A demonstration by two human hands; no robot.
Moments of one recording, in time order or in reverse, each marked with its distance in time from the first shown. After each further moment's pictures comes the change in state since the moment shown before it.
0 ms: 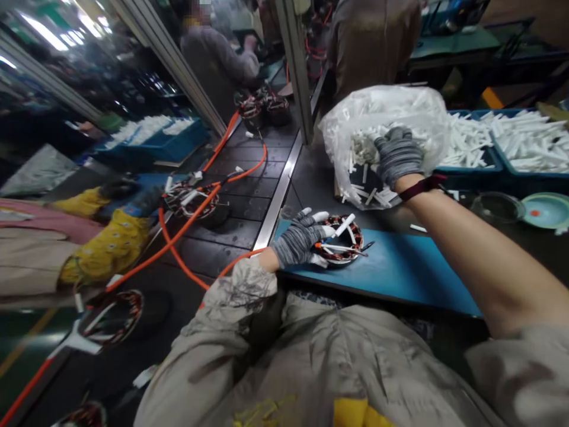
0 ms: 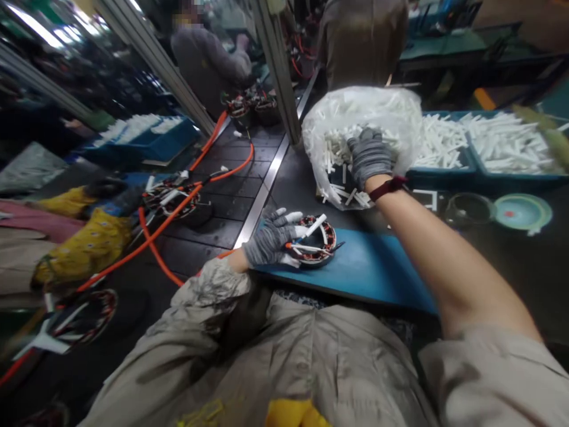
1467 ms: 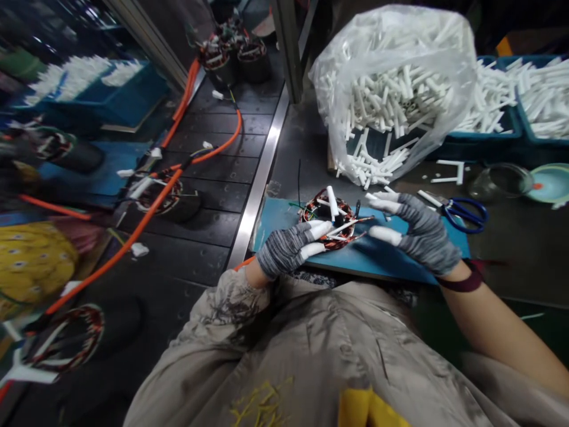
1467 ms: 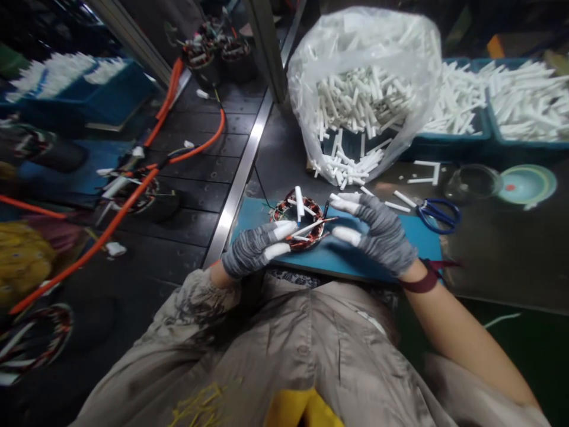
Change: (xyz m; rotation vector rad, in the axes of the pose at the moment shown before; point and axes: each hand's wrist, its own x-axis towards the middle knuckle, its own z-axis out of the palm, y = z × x) left_hand -0.039 0.026 0.042 -0.180 0.114 -0.084; right_hand -0.200 0.007 -0.010 0.784 -0.025 -0.172
